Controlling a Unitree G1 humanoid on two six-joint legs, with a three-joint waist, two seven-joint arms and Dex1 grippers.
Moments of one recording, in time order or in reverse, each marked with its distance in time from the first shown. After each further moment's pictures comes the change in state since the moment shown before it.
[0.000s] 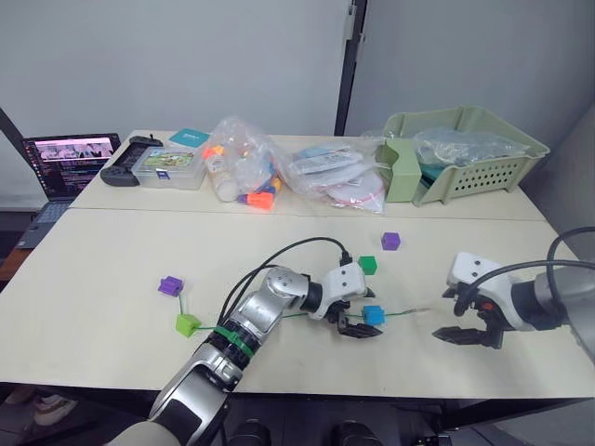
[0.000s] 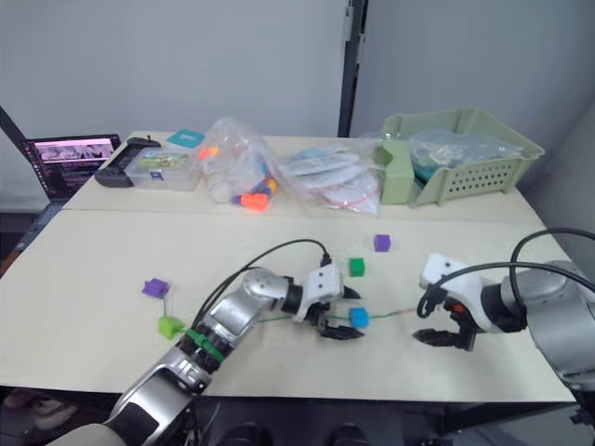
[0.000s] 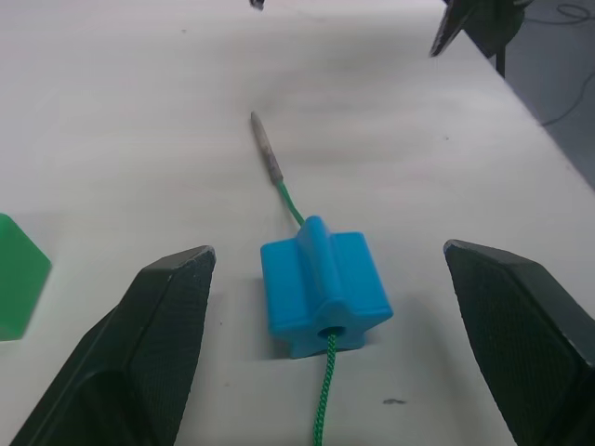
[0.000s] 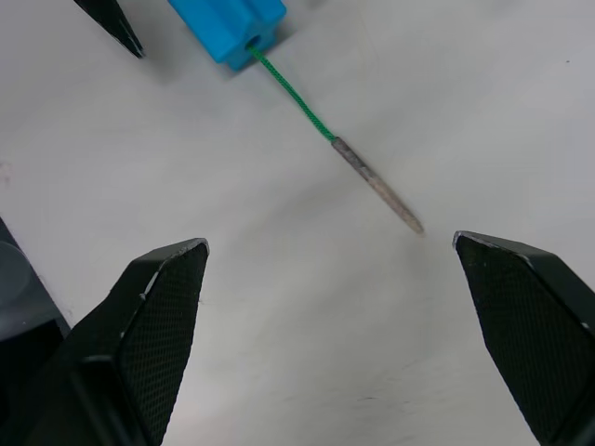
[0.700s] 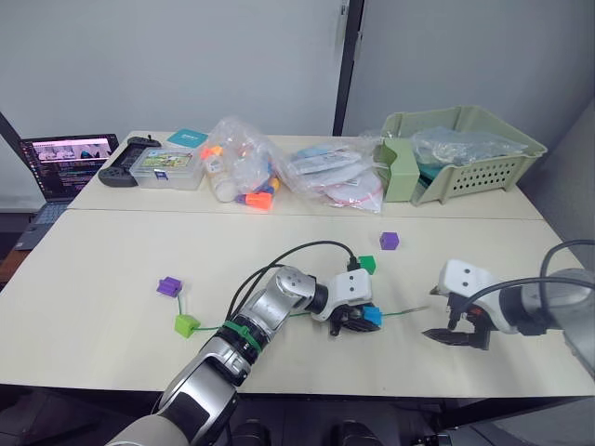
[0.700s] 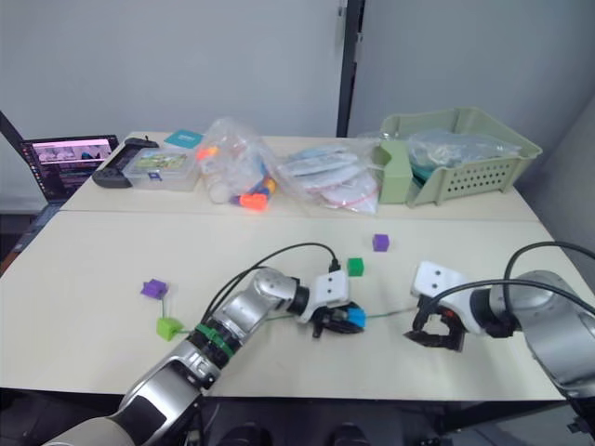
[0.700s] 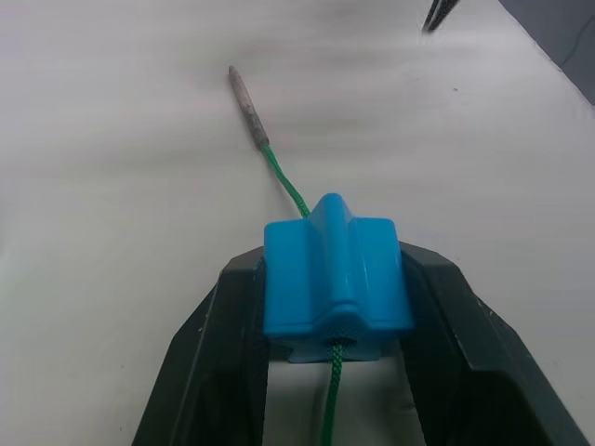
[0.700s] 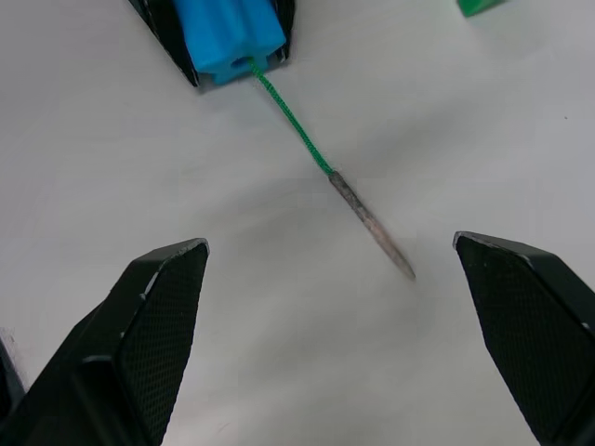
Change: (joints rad) left arm -0.036 -0.016 -0.016 0.068 0.058 -0.013 -0.037; right arm -0.042 0.025 0.156 0.145 -0.002 -0.324 -0.104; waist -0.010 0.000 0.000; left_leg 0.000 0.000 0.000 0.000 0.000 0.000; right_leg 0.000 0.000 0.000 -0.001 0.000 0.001
